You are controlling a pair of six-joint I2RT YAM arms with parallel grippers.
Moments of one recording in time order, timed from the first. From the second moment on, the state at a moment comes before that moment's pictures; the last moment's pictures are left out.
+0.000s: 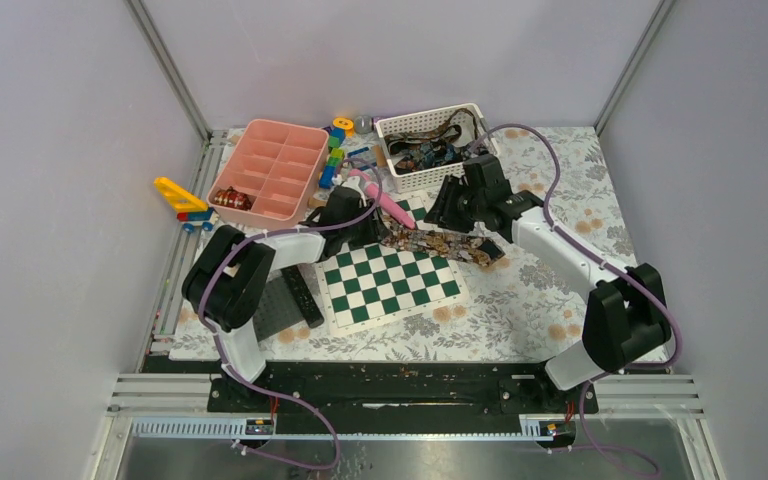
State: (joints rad) left arm -0.52 1.80 0.95 0.19 0.11 -0.64; right arm 0.46 1.53 1.17 -0.41 -0.17 0.69
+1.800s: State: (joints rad) left arm -0.76 1.90 1.30 -0.39 -0.58 -0.38; right arm 0.38 1.18 1.09 -0.41 -0.09 0.70
